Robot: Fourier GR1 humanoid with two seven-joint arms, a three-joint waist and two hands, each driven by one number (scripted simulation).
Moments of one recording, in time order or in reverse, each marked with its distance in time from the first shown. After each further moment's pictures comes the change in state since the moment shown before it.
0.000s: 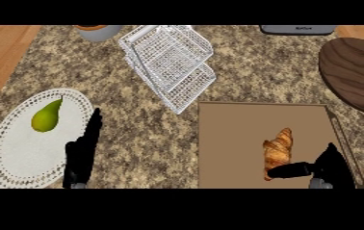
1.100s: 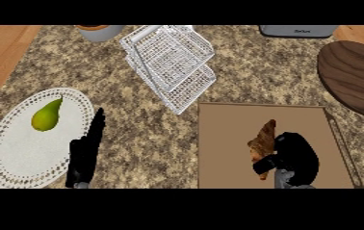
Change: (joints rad) left arm -0.002 -0.015 -0.011 -0.014 -0.020 0.002 0.038; right arm -0.082 -0.025 0.249 0.103 0.136 -0.028 -0.038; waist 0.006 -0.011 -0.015
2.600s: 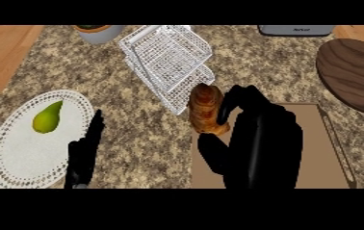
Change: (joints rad) left arm 0.011 -0.003 0.015 0.010 0.000 -0.002 -0.013; right arm -0.515 0.010 0.429 -0.353 0.346 0.079 0.034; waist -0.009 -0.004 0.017
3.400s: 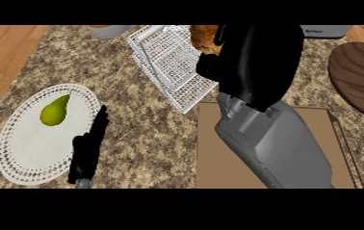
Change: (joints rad) left arm -0.036 -0.002 -0.011 0.006 -0.007 -0.019 0.020; right arm -0.417 0.005 -0.315 0.331 -0.151 0.065 0.002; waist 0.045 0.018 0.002
